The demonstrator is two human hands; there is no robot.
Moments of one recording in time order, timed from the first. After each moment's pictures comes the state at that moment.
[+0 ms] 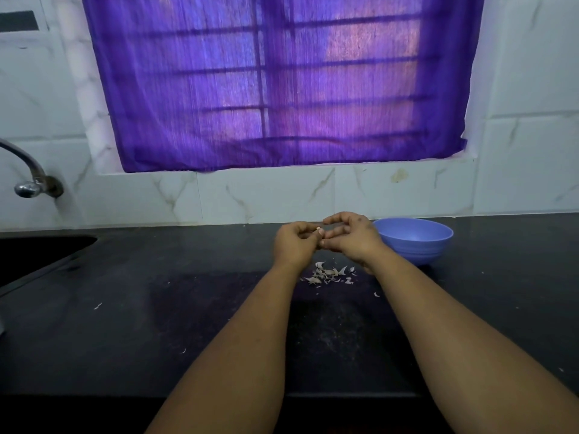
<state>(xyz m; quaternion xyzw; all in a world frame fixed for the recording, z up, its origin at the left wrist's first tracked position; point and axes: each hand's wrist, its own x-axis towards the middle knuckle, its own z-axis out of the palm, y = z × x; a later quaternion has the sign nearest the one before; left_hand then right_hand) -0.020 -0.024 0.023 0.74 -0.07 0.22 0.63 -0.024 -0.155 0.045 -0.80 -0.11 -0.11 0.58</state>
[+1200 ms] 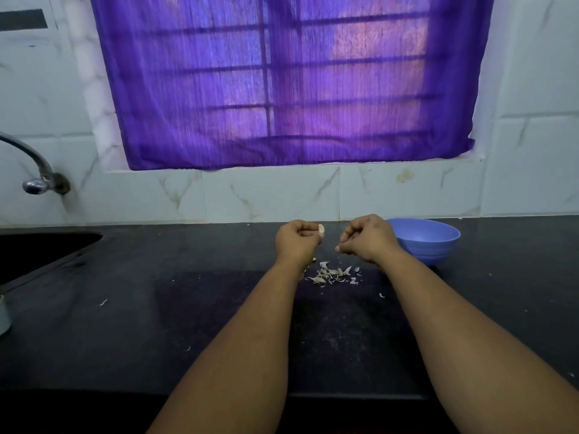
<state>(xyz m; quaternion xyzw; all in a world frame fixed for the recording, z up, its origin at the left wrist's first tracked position) -0.018 -0.022 0.027 0.72 -0.01 0.20 0.67 -0.026 -0.166 0.050 -0.90 -0.06 -0.17 0.40</state>
